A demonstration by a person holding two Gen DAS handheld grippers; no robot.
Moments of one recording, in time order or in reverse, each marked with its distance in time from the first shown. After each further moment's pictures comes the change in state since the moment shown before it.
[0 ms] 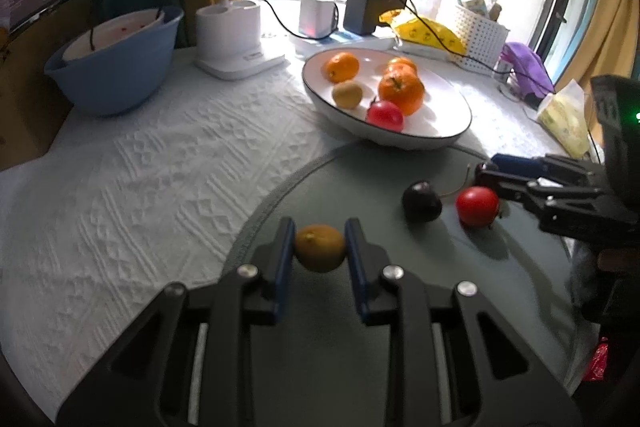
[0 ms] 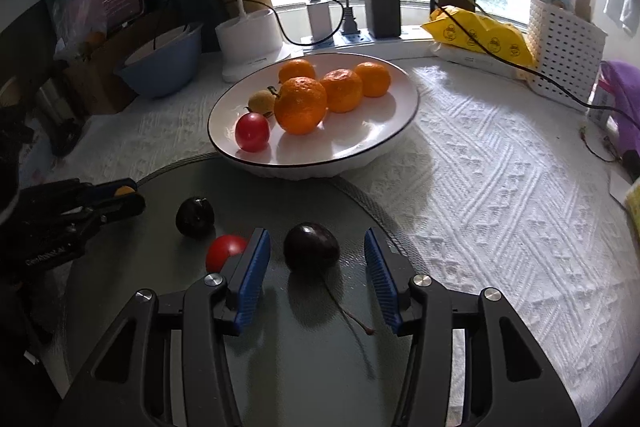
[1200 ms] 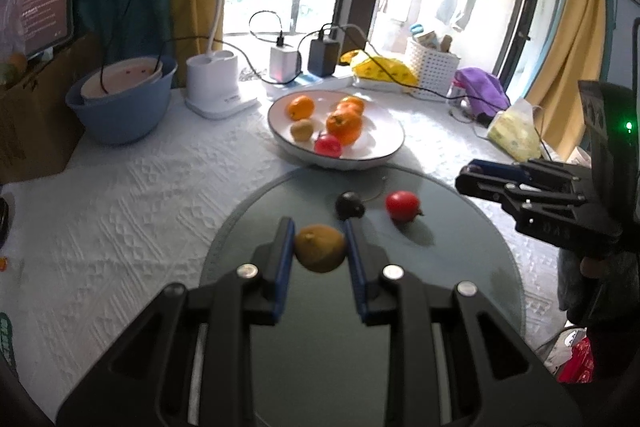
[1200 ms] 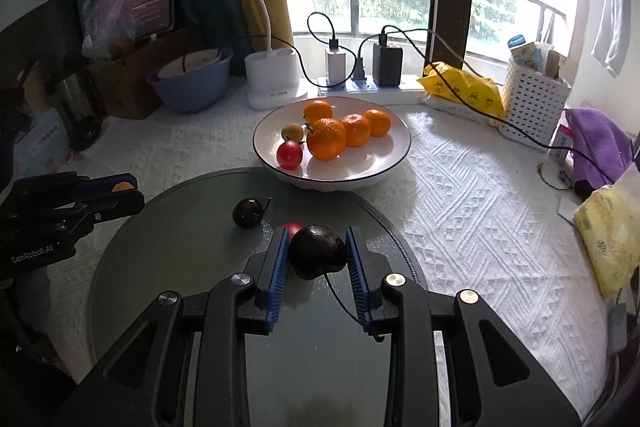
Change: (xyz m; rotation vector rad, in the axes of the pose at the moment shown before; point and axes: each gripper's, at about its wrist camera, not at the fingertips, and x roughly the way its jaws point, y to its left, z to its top) left arm -0.073 -0.028 -0.015 0.032 -0.124 -0.067; right arm -0.075 0.037 -0.012 -0.075 -0.106 -0.073
